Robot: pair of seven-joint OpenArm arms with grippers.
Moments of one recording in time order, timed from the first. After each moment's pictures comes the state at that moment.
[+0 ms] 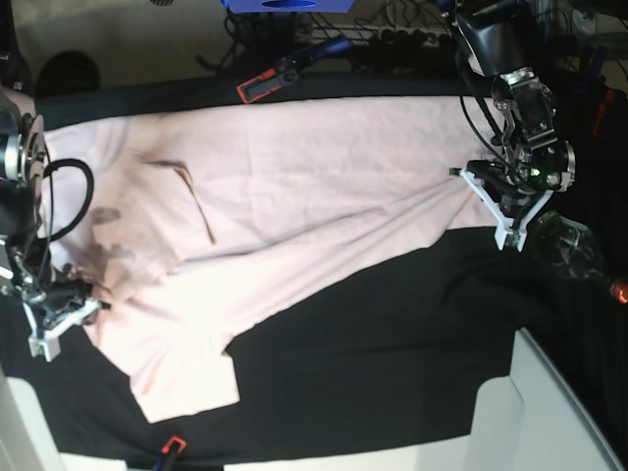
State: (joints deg) left arm 0.7 -3.8 -28.8 78.1 12.5 -29.1 49.5; right arm 34.8 19.8 4.8 17.2 13.5 24.7 -12.8
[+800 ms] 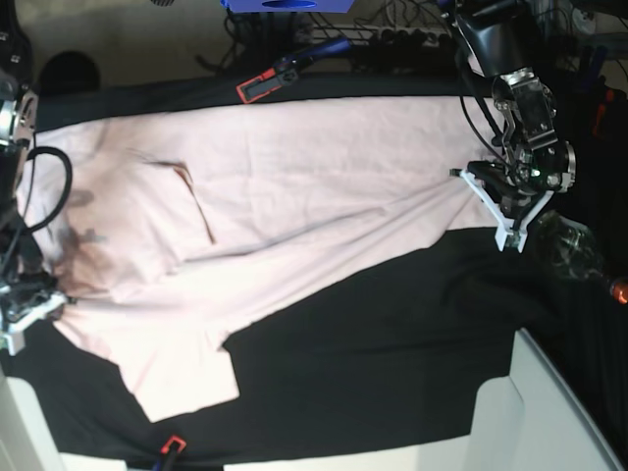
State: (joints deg) left arm 0.4 -3.9 -28.9 78.1 12.5 -29.1 49.5; right arm 25.9 22.7 15.1 36.1 13.7 25.2 -23.3
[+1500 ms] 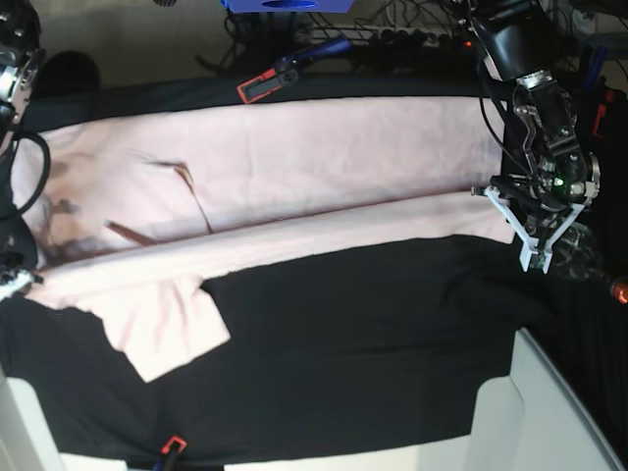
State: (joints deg) left arm 0.3 -6.8 -28.7 84.2 11.6 -29.5 49.5; right arm 17.0 23.2 25.4 53.8 14.0 25.4 -40.5
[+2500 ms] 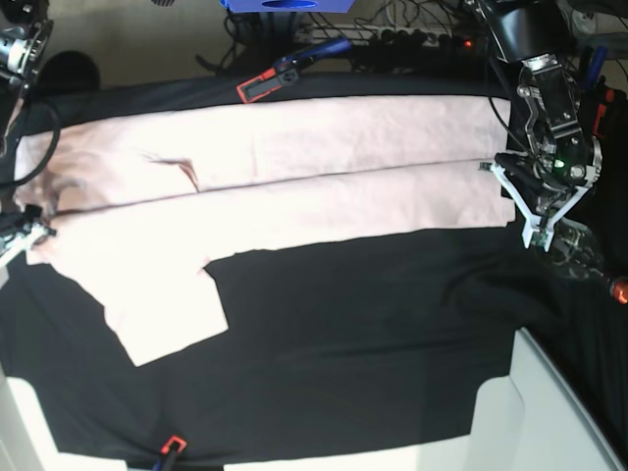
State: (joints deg) left arm 4.4 -8.8 -27.5 84.5 12.5 -29.3 49.8; right arm 11.0 21.9 25.6 53.9 13.9 24.7 -46.7
